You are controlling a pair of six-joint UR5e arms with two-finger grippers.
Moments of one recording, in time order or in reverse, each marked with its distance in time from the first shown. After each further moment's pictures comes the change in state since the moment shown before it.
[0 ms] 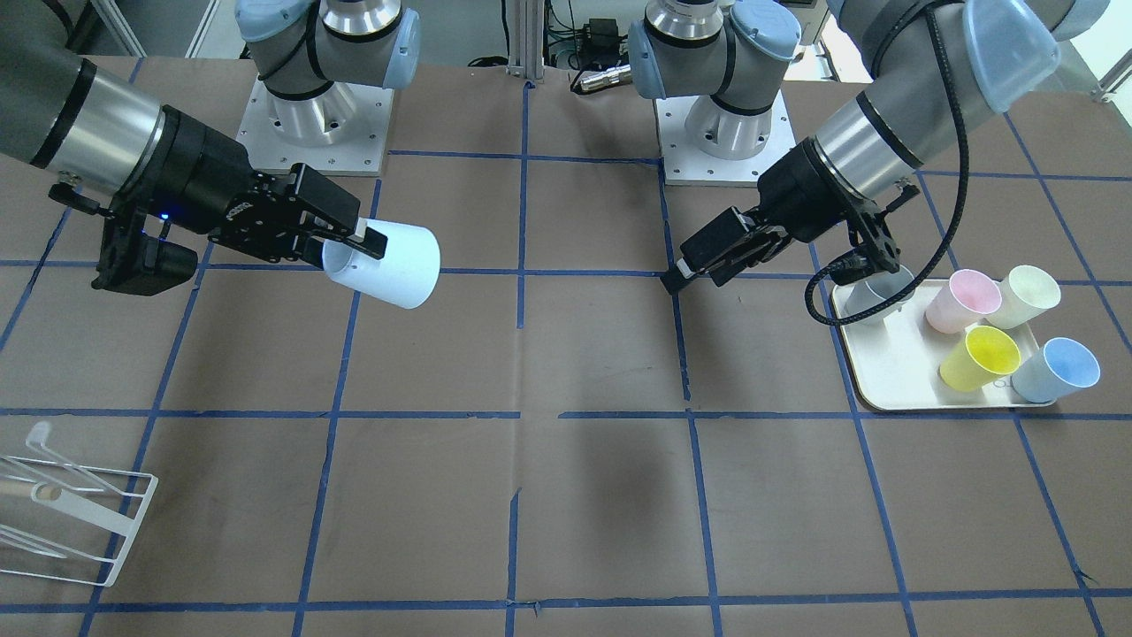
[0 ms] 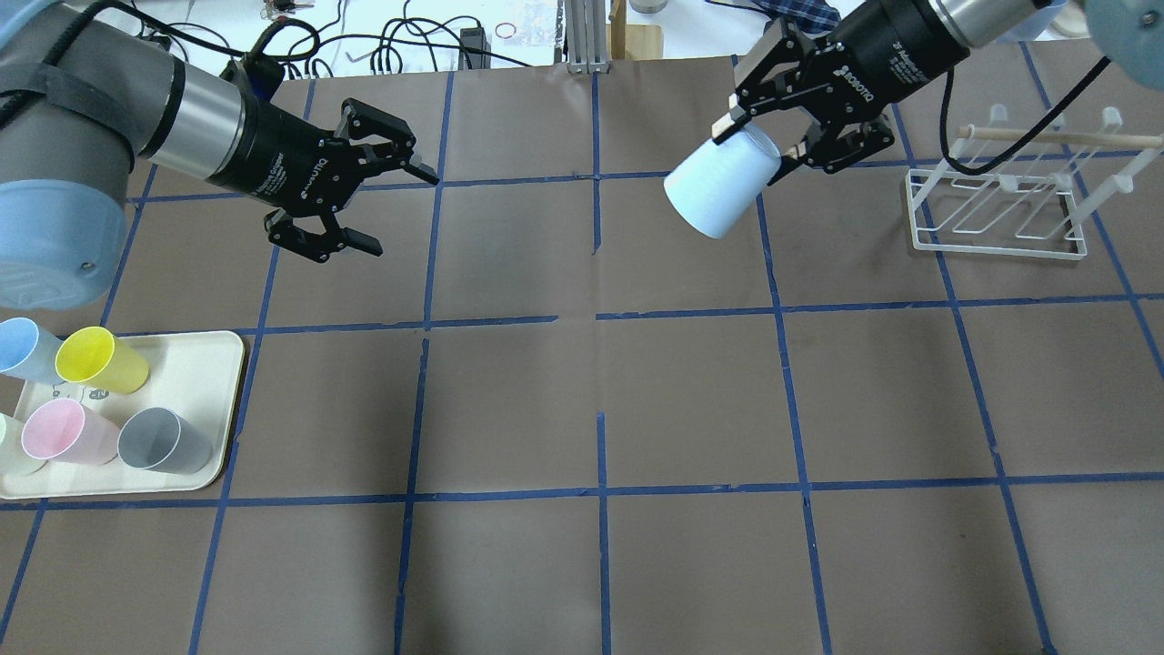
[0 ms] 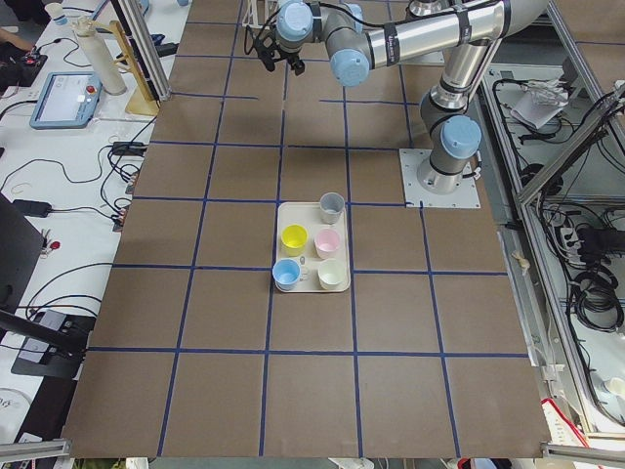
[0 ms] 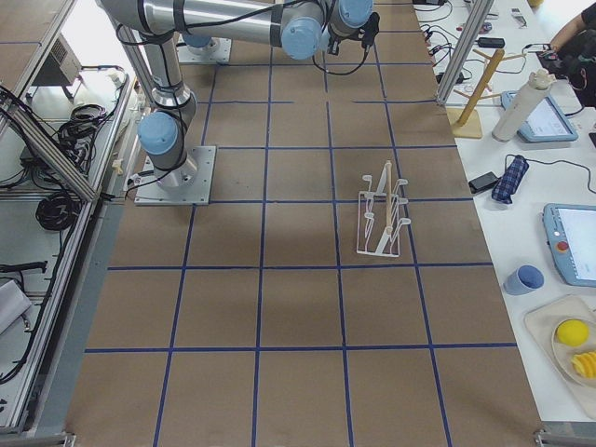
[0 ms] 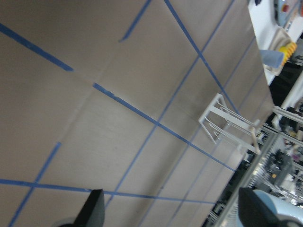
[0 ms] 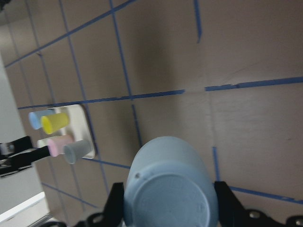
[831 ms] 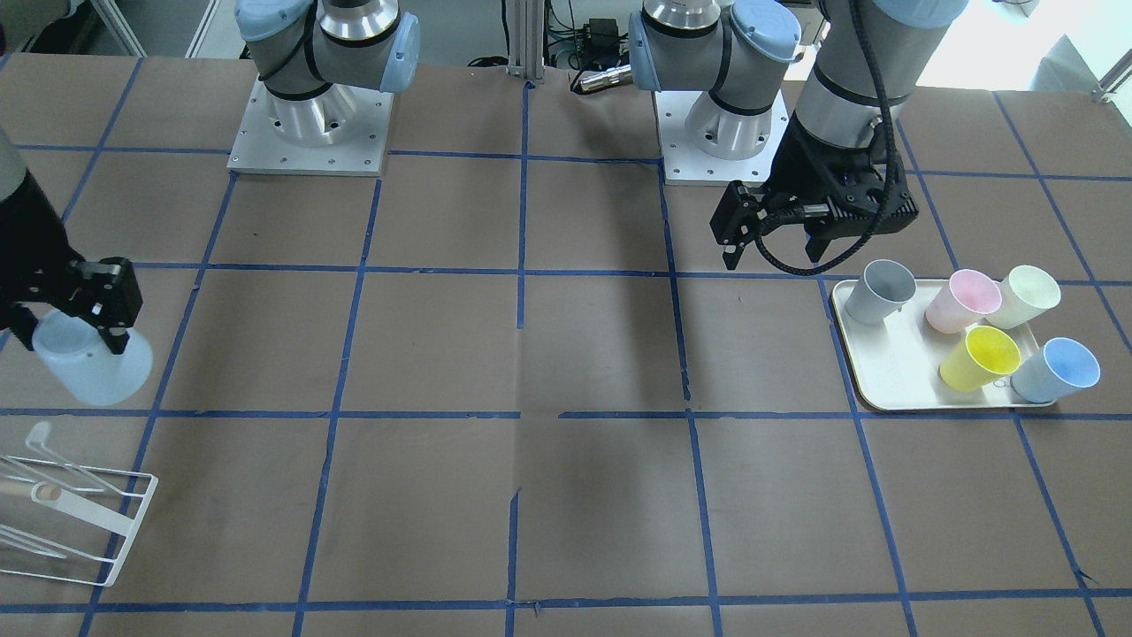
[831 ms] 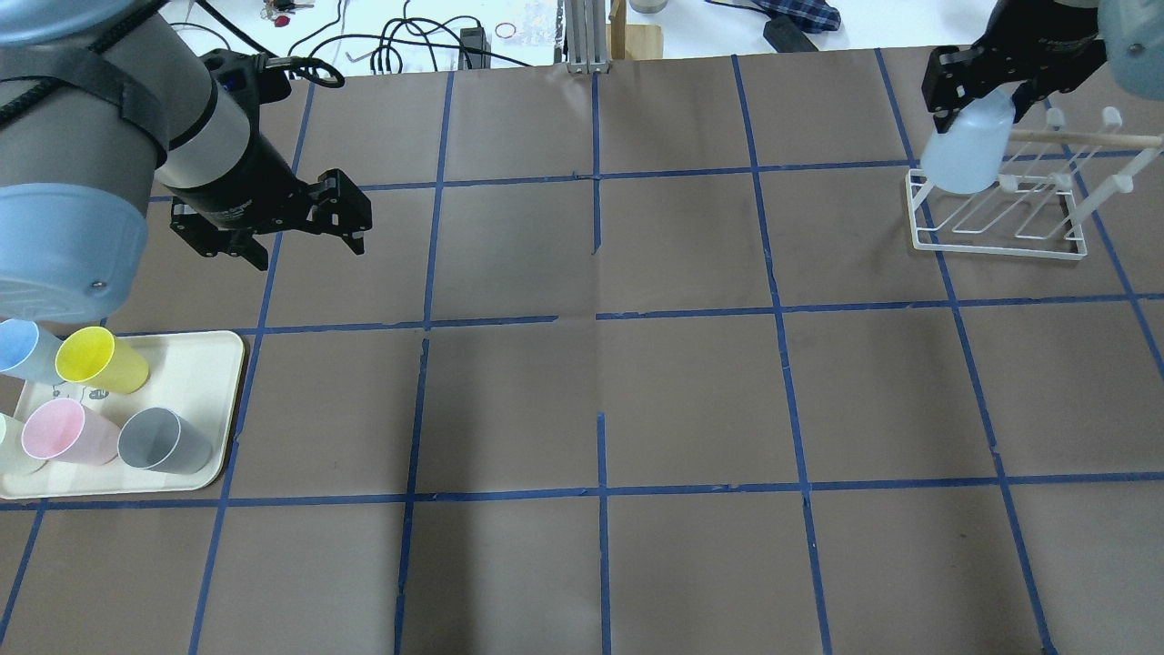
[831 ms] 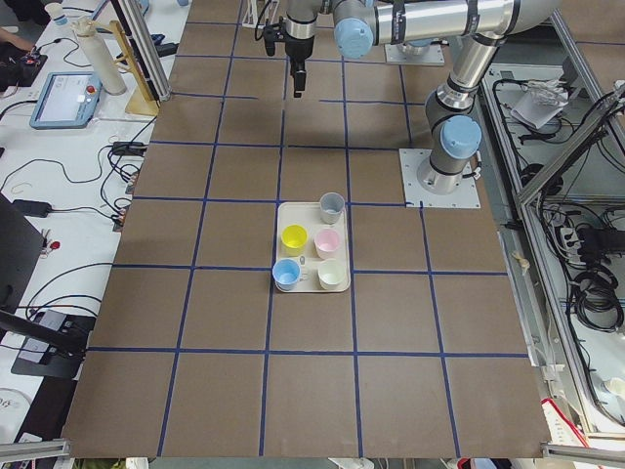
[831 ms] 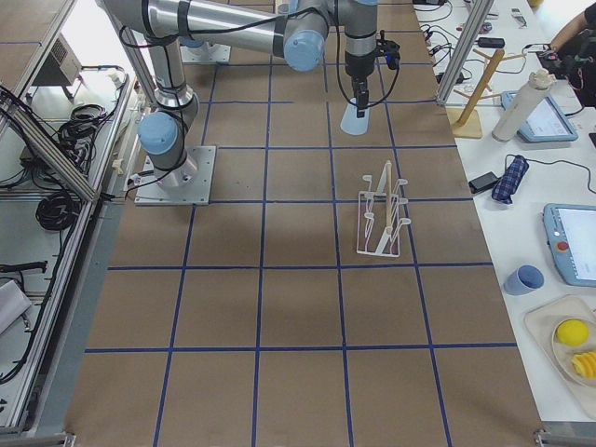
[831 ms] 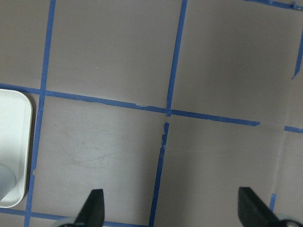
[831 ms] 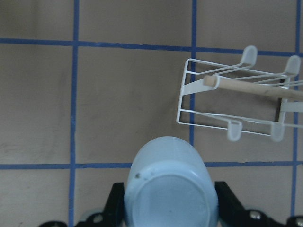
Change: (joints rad) left arm -0.124 0.056 0.028 -0.060 0.515 0.236; right arm -0.082 0.045 0.003 -0.416 -0.696 -0.214
